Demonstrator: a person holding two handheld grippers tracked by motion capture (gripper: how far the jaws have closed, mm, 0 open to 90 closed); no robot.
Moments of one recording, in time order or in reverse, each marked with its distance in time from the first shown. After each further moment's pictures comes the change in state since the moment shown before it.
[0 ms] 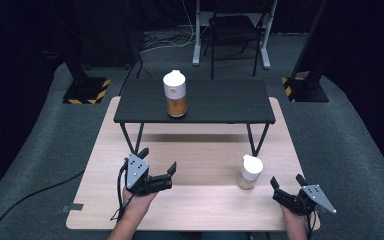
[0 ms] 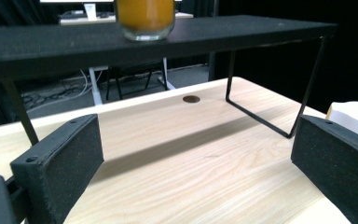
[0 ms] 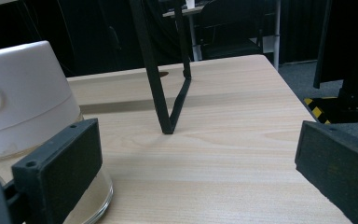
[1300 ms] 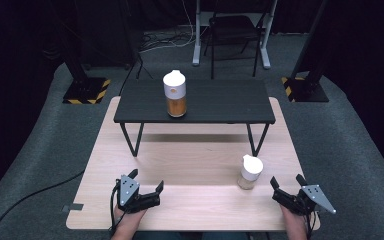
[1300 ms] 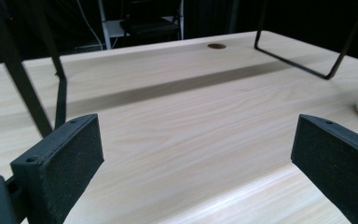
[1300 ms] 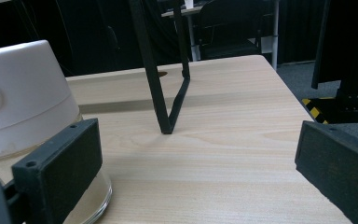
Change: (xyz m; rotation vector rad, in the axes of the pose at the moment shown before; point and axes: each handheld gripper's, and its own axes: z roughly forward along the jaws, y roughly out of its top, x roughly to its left) left arm 0.019 -0.069 -0.017 0.106 0.073 -0.020; right arm 0.002 0.000 0.000 0.000 -0.006 -0.003
